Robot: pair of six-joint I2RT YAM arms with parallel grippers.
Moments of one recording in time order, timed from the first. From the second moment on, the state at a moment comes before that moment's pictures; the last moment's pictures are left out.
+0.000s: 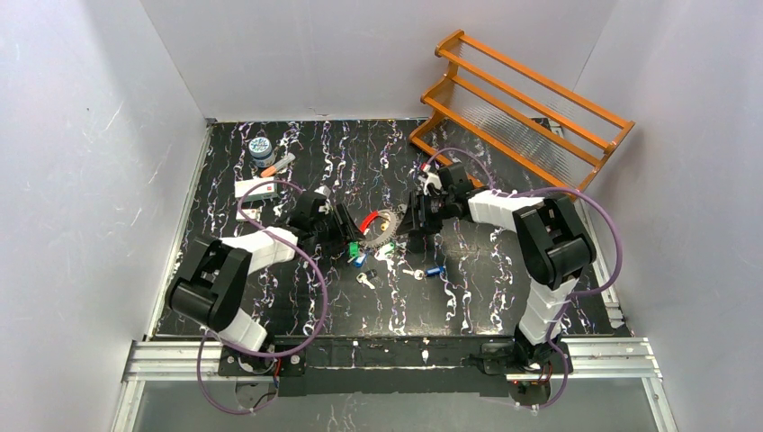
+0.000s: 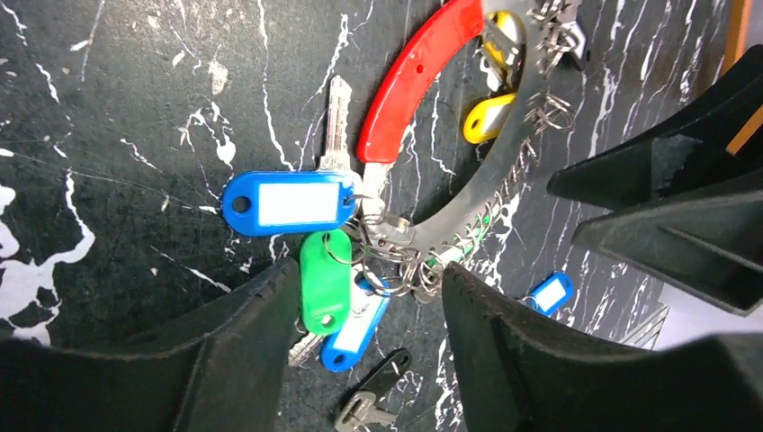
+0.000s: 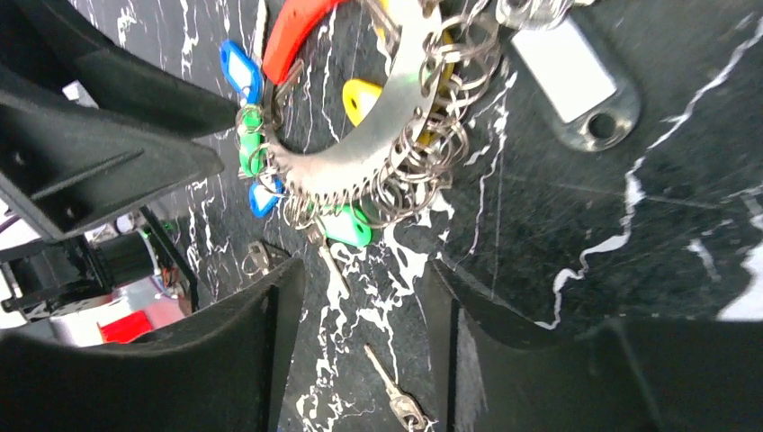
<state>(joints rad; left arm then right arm) -0.43 1.54 0.68 0.04 0.26 -0.78 0.46 1.84 1.07 -0.13 -0.64 0.45</state>
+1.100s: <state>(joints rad) -0.43 1.56 0.67 0.07 0.25 -0.69 0.47 1.94 1.13 -0.09 -0.64 0.47</state>
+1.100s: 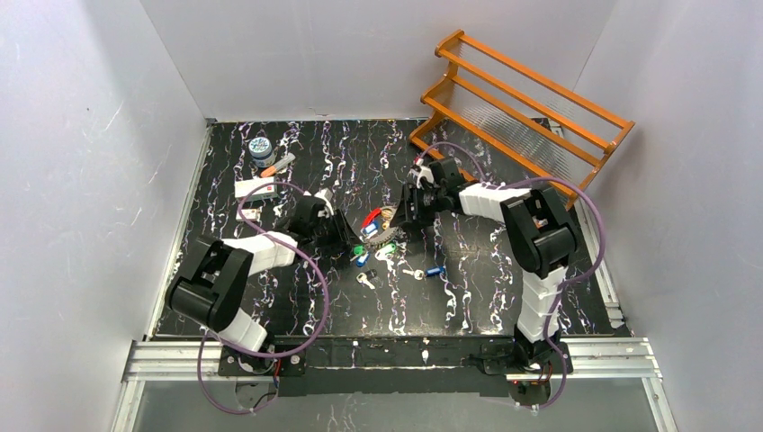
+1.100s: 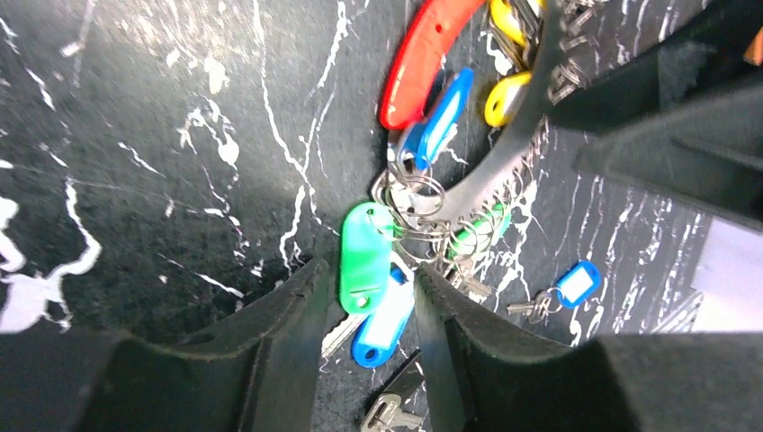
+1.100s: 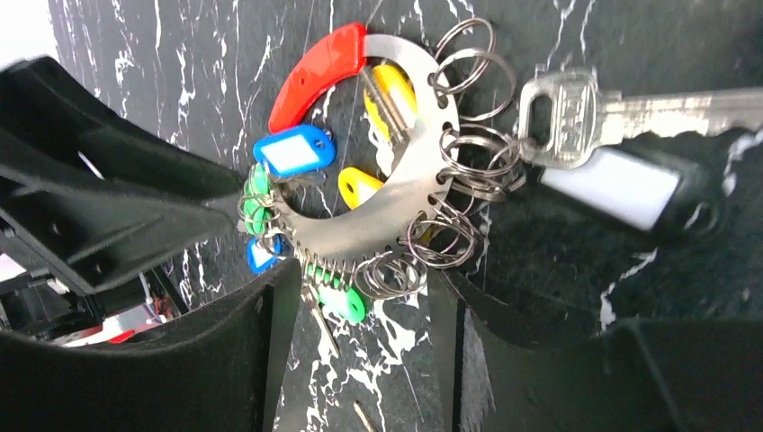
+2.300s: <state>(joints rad) -0.45 1.59 0.71 0.11 0.24 -0.73 0.52 1.92 1.07 -0.02 -0.63 0.54</state>
